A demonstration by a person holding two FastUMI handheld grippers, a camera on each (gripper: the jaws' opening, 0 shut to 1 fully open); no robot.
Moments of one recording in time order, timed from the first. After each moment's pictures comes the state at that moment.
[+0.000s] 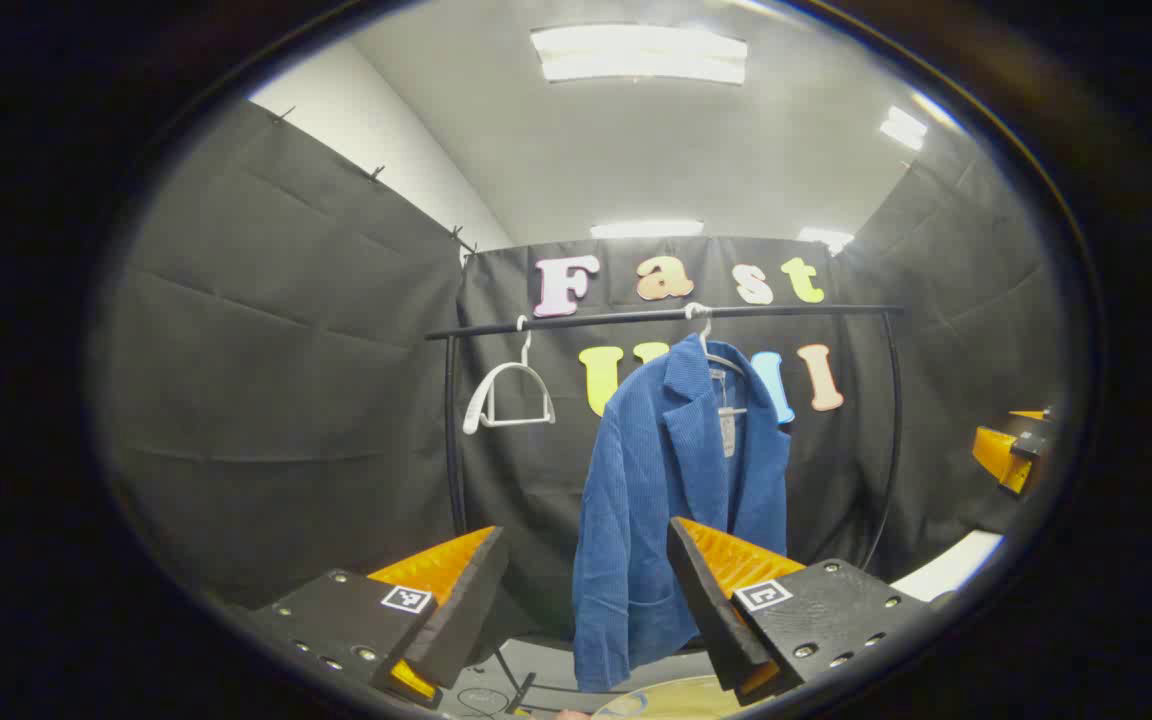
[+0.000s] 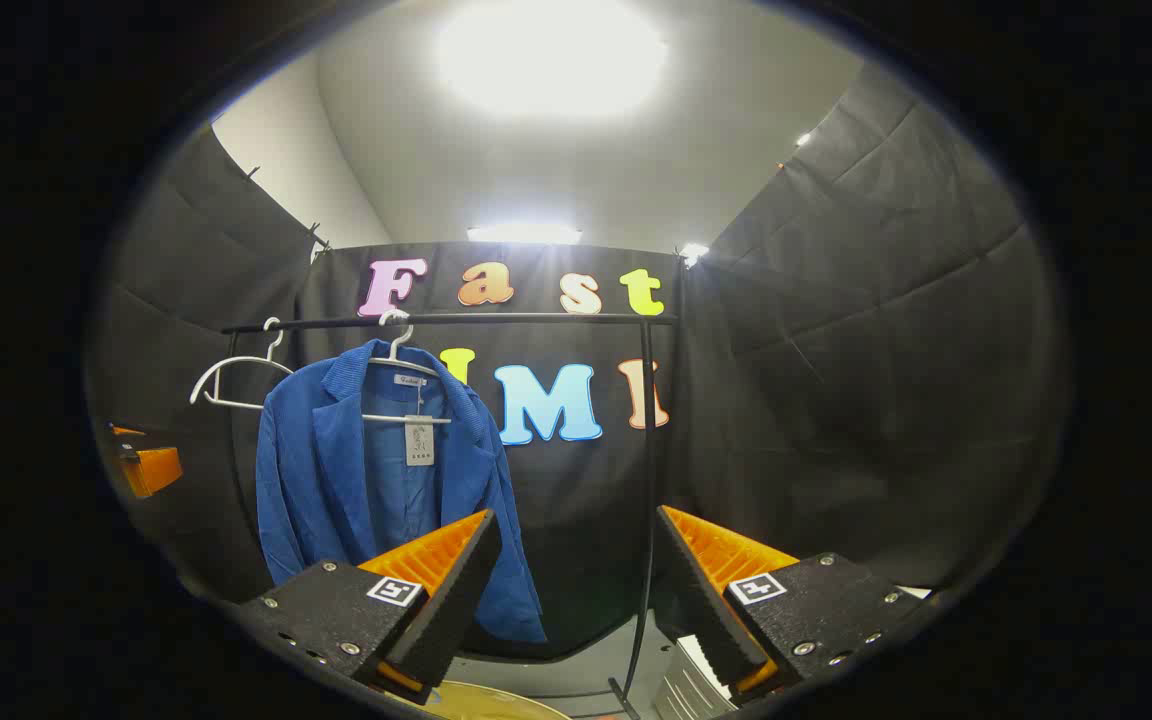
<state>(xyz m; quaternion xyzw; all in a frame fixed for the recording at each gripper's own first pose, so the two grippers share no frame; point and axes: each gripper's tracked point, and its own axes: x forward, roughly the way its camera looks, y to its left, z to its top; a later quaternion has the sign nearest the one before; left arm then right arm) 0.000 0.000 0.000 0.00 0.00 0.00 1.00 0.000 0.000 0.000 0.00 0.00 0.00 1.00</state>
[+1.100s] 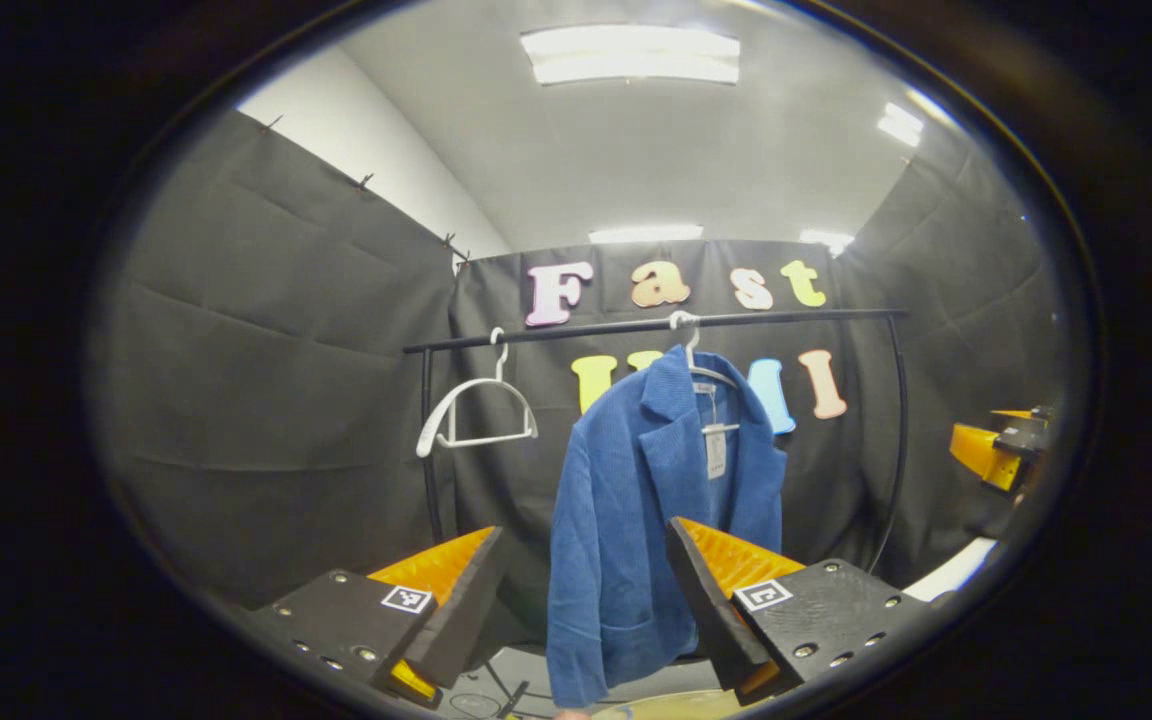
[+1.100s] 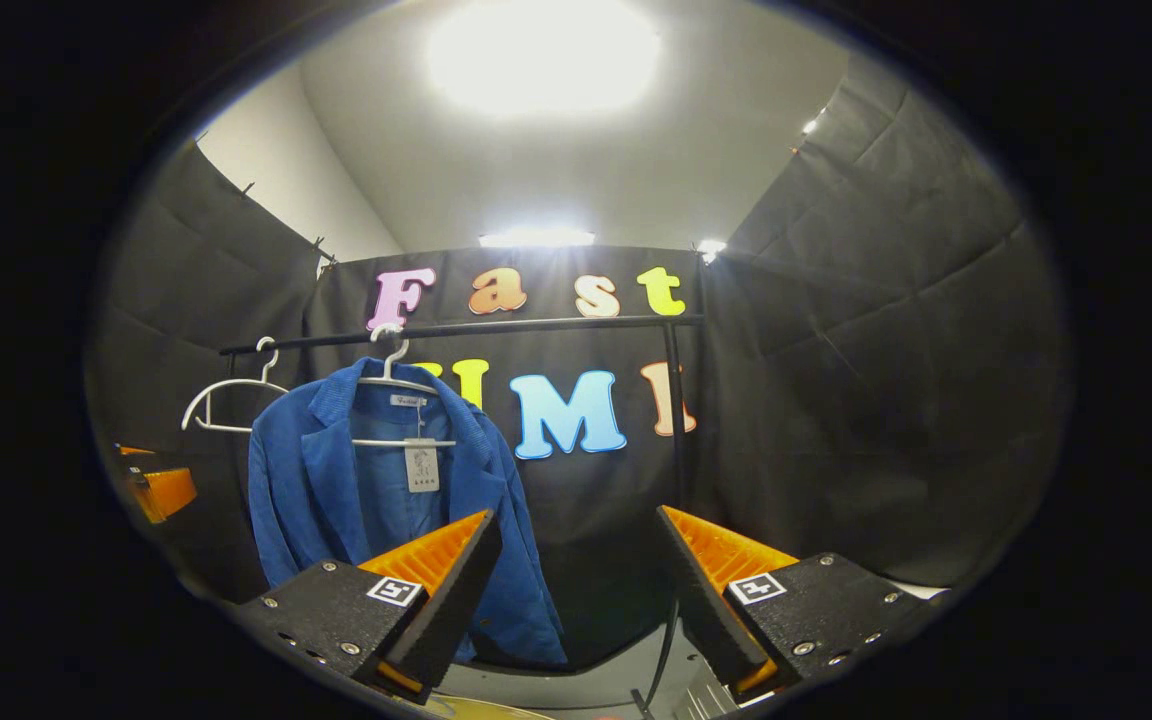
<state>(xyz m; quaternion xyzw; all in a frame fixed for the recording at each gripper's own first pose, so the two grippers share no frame) 0.044 -0.050 0.024 0.00 -0.02 0.01 1.00 0.079 0.009 0.021 0.02 -0.01 0.05 1.00</state>
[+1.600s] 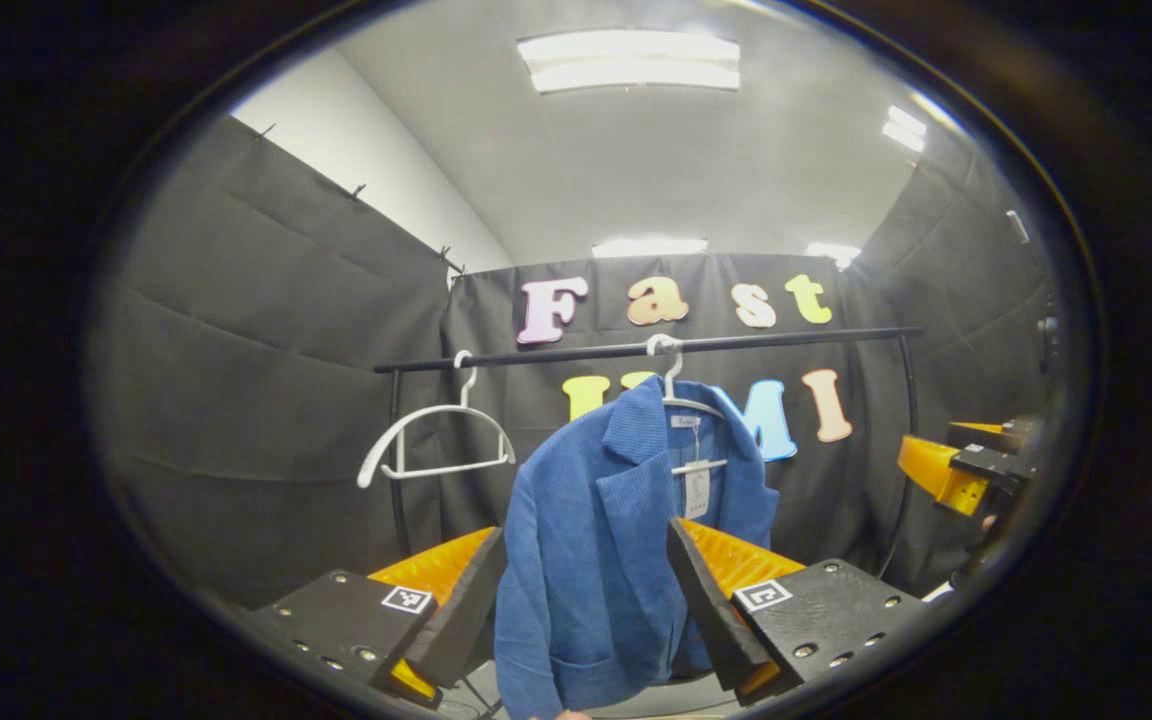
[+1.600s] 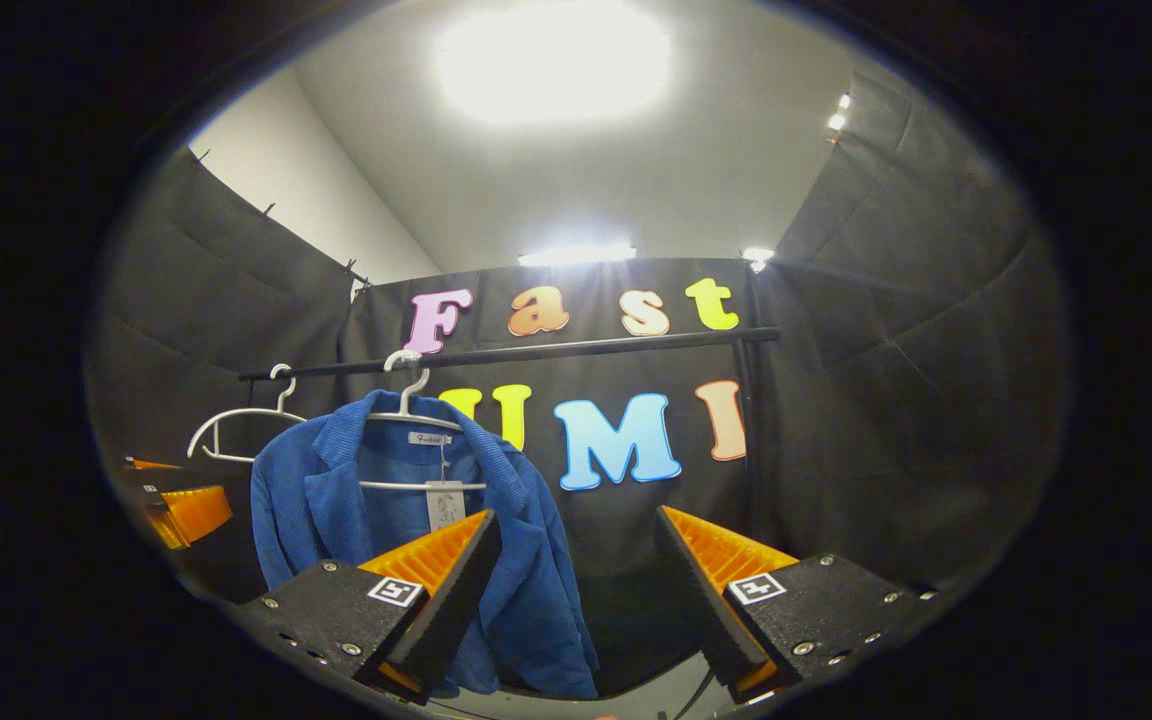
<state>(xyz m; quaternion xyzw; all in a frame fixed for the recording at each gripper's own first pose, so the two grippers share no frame) 0.102 -0.105 0.051 0.00 -0.04 0.02 1.00 0.159 0.047 0.046 0.04 -0.05 0.12 0.99</state>
